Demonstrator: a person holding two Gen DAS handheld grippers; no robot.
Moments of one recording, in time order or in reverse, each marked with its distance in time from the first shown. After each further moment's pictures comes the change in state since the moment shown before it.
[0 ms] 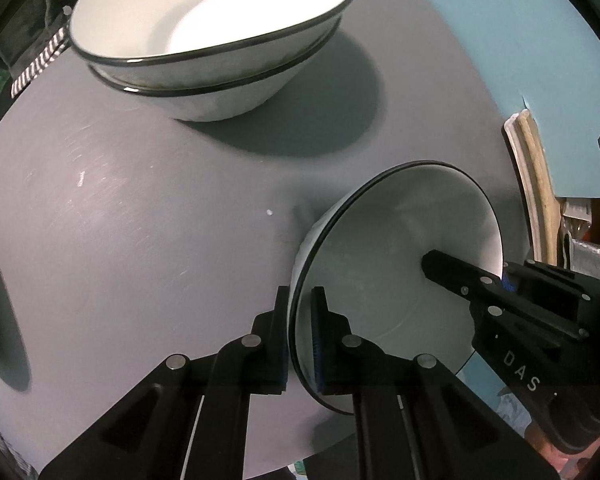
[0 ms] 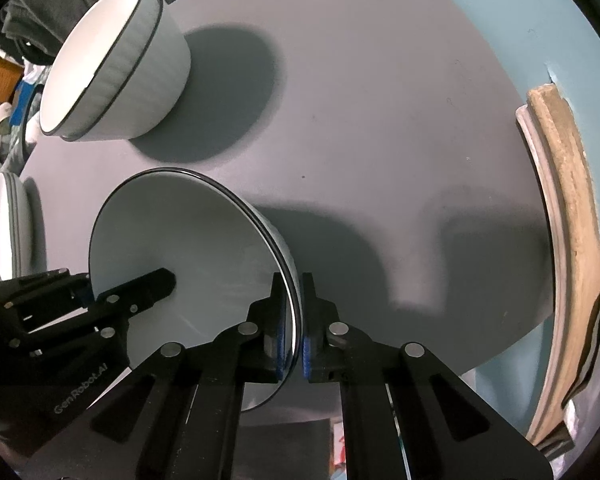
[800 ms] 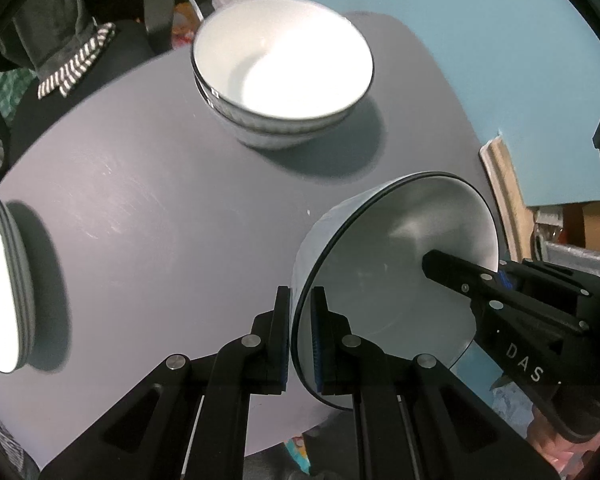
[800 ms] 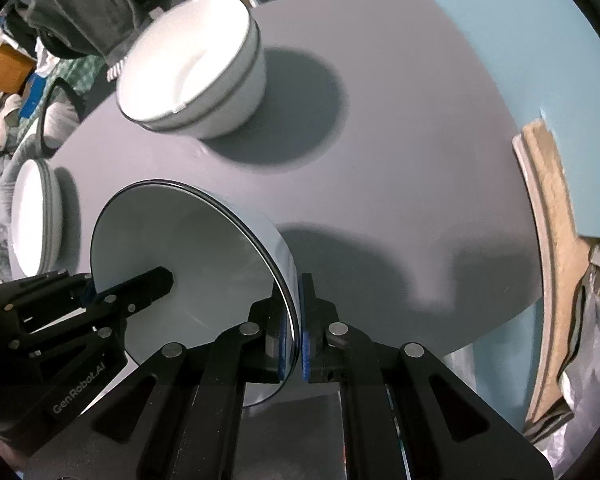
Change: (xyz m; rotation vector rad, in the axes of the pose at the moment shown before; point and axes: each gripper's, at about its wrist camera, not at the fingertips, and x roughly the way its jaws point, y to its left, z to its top) left arm -0.066 0.025 -0.009 -0.023 -0.092 -0.010; right arm -0.049 0.036 0.002 -0.042 -0.042 -0.008
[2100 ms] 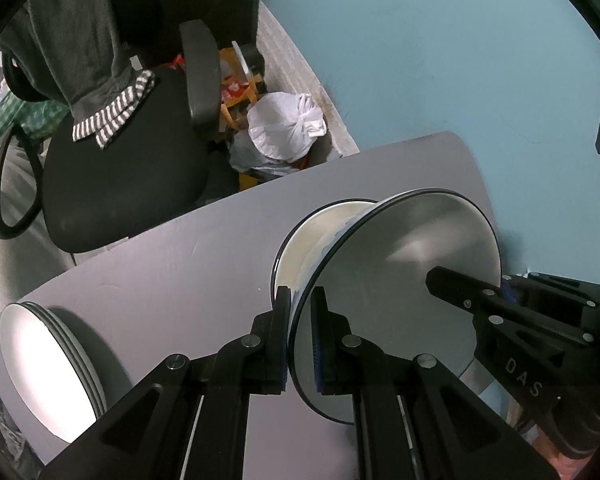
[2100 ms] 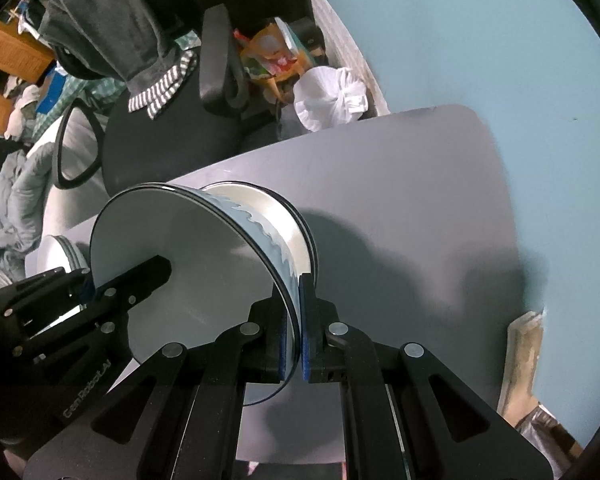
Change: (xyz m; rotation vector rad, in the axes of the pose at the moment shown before) left arm -0.021 0.034 0.127 -0.099 -0.094 0.101; right arm 0.003 0.018 0.115 -0.105 0.001 0.038
